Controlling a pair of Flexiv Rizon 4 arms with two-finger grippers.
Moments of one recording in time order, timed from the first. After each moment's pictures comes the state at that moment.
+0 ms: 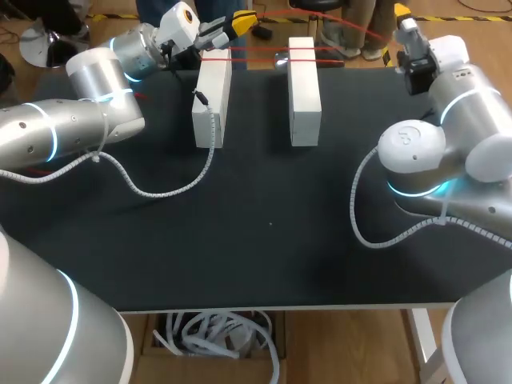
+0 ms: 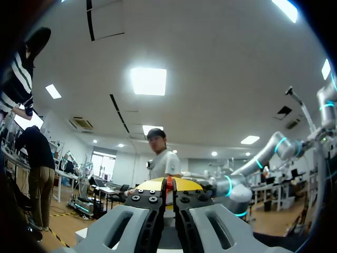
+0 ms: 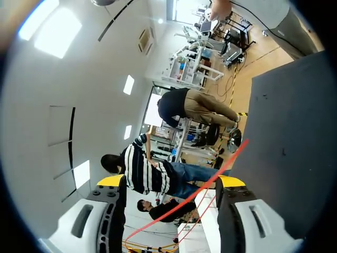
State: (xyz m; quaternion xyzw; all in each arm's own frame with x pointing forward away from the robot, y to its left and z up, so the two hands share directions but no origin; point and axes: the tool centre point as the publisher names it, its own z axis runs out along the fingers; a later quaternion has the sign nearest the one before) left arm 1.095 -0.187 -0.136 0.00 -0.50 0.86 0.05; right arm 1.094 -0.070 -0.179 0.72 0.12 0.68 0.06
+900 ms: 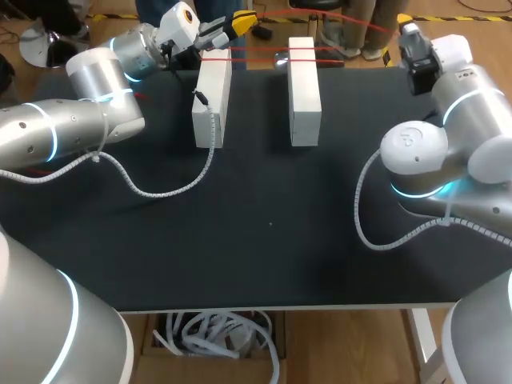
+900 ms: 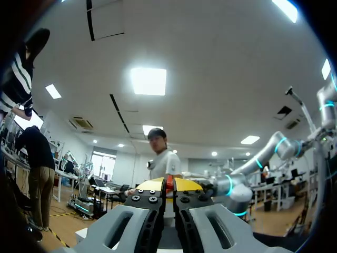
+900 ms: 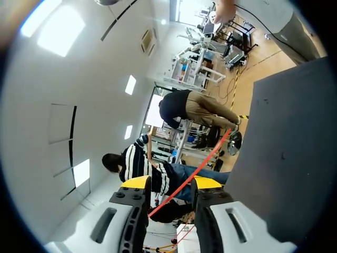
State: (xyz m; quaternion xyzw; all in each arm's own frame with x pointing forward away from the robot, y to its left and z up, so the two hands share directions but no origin) left arm 1.095 -0.187 -0.136 0.00 -0.50 0.86 0.05; right arm 1.090 -0.072 -0.173 0.71 0.13 0.69 0.07
